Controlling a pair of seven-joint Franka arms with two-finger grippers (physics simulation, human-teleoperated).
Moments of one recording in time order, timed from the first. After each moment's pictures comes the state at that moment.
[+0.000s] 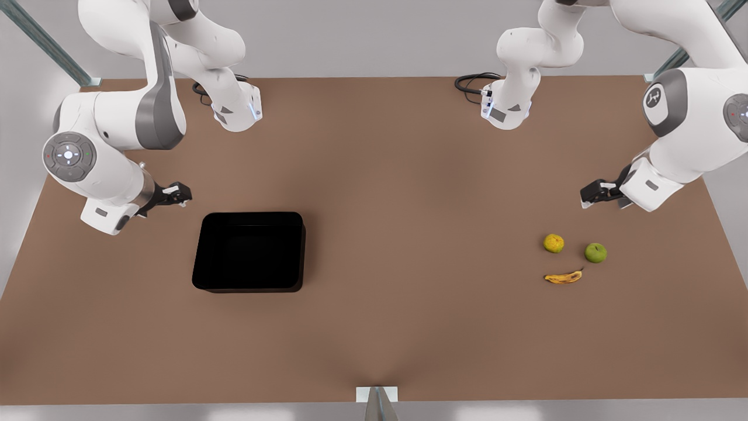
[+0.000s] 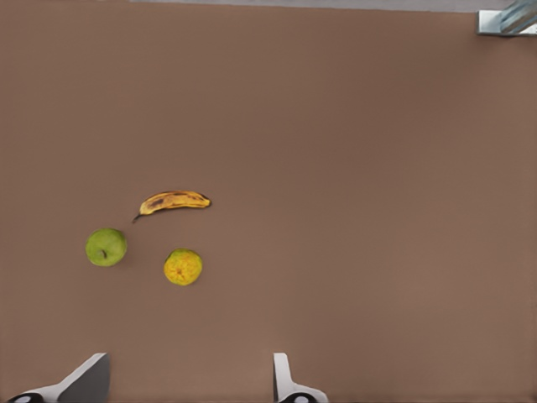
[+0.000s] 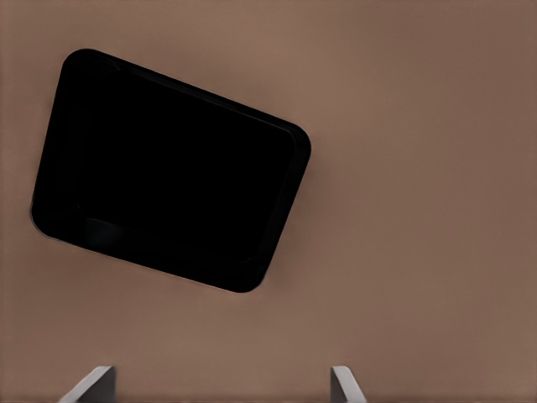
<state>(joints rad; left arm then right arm) -0.09 0.11 0.09 -1.51 -0.06 1.59 0.00 0.15 0.22 -0.01 -1.39 -0.11 1.42 -0.21</state>
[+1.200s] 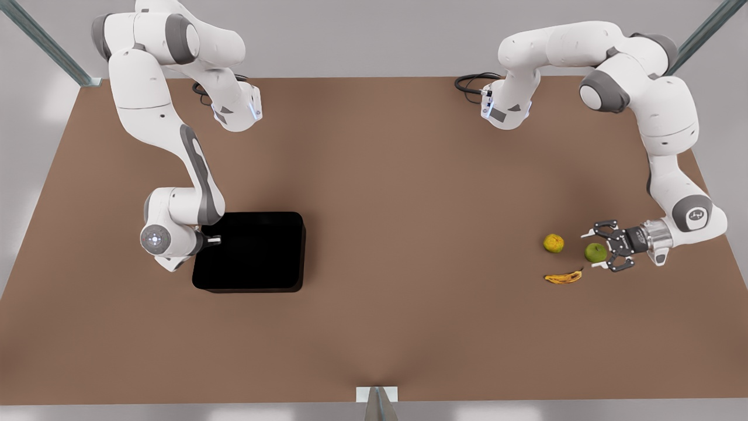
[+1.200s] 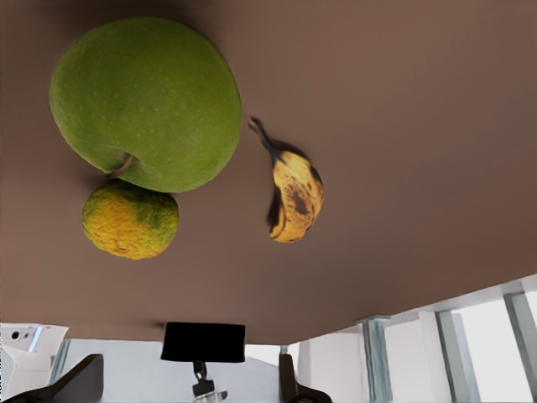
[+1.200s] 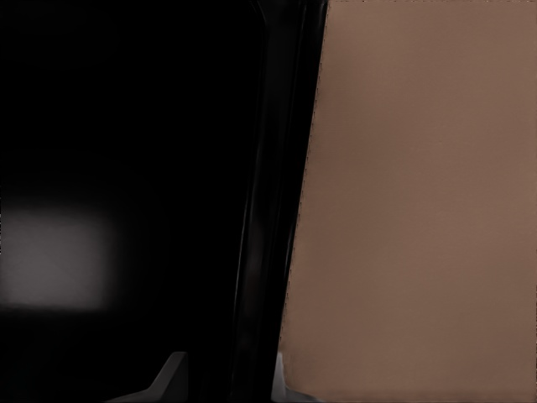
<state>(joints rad) 0.23 0.79 0.41 -1.62 -1.18 1.48 -0.63 0.10 0.48 -0.10 -1.98 -0.02 2.16 -0.10</state>
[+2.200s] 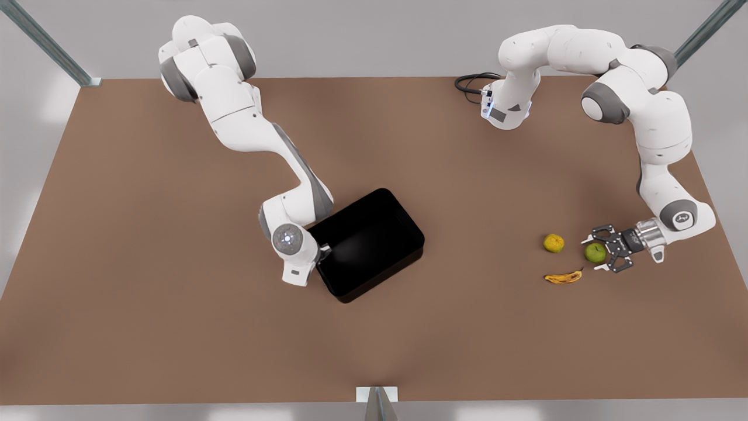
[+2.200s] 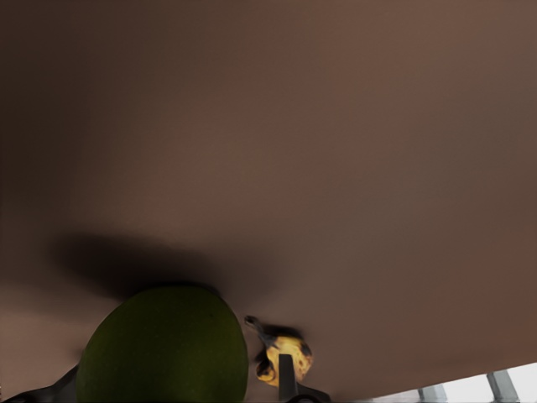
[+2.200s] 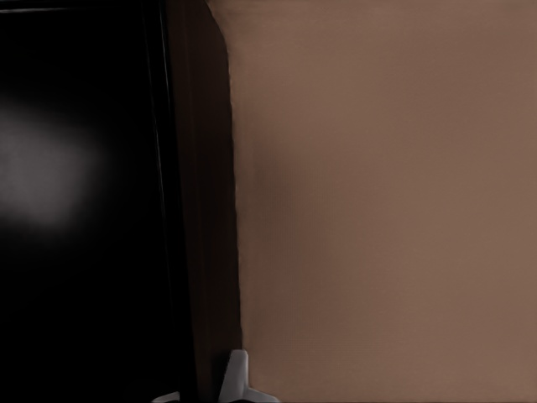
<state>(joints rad) 0.28 0.88 0.39 -1.62 -1.18 1.68 -0.50 0.52 0.76 -0.03 -1.45 0.13 2.14 -0.11</state>
